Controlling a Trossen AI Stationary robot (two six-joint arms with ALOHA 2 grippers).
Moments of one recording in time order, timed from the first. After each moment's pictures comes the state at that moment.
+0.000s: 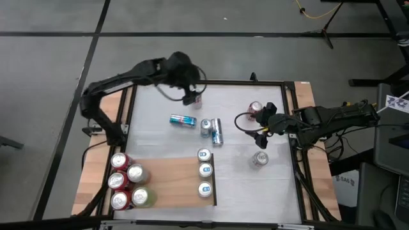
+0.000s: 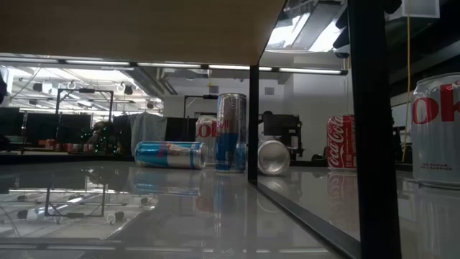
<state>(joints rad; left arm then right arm) 0.39 1.60 1.71 -0.87 -0.04 0.22 0.20 1.02 1.04 -0.80 0.39 0.37</state>
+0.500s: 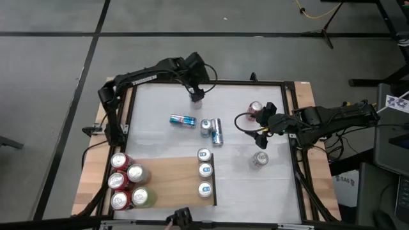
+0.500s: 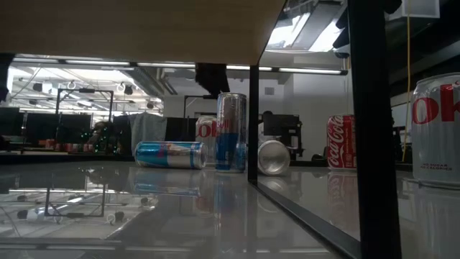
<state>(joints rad) 0.54 1.86 1.71 -0.84 0.06 0.21 0.20 1.02 1.04 -0.80 0.39 0.36</state>
